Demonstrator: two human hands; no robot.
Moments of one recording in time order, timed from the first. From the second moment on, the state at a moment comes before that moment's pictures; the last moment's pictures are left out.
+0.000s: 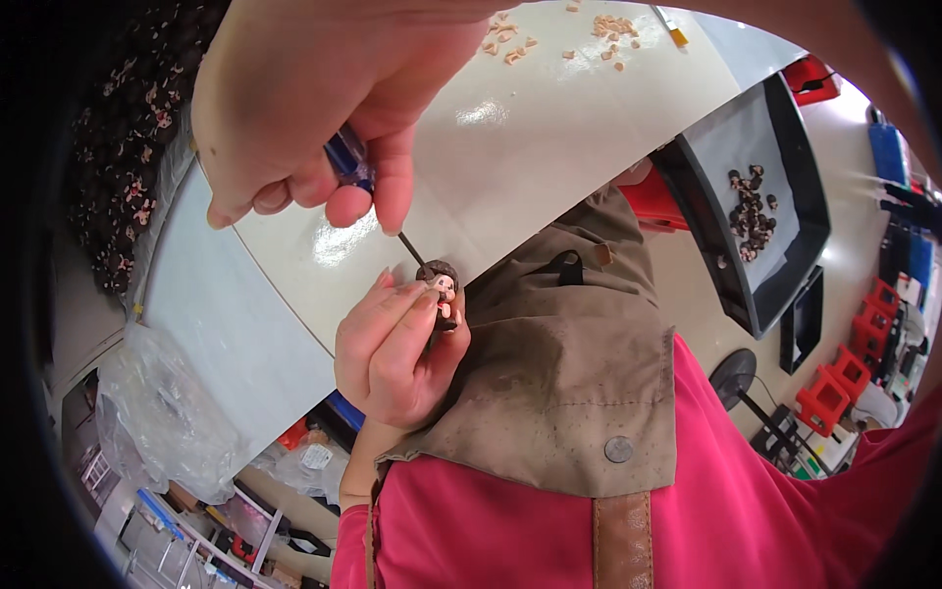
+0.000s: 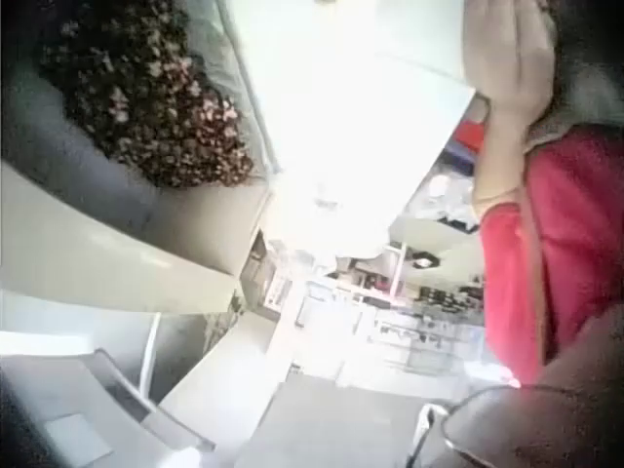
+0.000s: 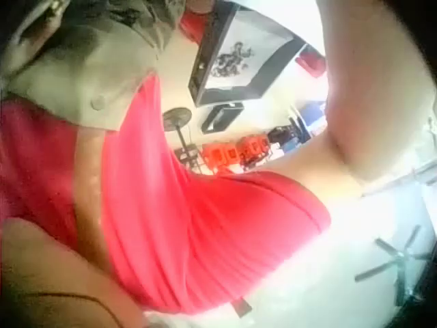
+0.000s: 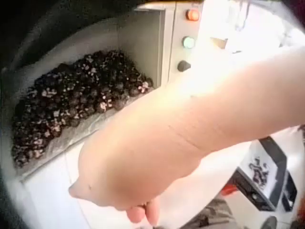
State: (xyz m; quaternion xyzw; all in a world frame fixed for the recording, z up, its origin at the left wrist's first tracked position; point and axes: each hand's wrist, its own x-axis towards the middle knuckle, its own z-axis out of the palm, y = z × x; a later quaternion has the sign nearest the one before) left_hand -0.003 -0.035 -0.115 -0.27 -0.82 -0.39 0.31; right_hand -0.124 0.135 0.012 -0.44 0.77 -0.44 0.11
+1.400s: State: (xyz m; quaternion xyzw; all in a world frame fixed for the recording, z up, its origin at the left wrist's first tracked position) left_hand -0.007 -0.041 -0.099 -0.24 -0.83 -0.46 0.19; right_hand -0.084 0.135 -0.001 -0.50 0.75 -0.42 0.13
